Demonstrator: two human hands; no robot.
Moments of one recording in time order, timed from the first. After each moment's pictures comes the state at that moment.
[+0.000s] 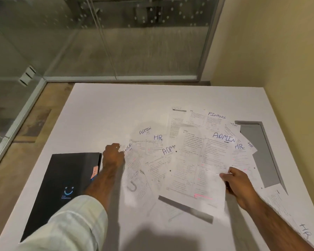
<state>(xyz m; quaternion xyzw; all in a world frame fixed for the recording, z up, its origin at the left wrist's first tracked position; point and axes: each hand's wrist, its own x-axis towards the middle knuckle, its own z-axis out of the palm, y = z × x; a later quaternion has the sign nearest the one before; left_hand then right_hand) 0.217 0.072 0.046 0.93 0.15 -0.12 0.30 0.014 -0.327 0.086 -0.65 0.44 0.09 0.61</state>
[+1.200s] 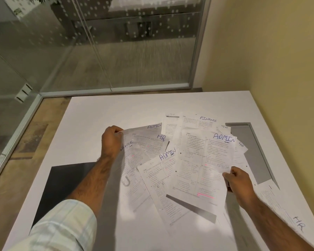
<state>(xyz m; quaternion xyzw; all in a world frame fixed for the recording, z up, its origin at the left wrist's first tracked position) 0.252 0.037 0.141 0.92 0.03 0.00 0.40 0.000 -0.324 0.112 -0.69 0.45 0.00 0.57</state>
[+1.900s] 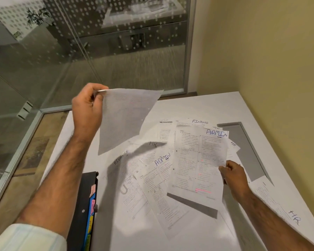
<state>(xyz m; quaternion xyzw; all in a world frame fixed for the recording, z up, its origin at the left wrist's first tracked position) 0.246 -0.002 0.333 0.83 -0.20 0.23 0.46 0.000 -0.341 0.115 -0.70 0.41 -0.05 0.59</state>
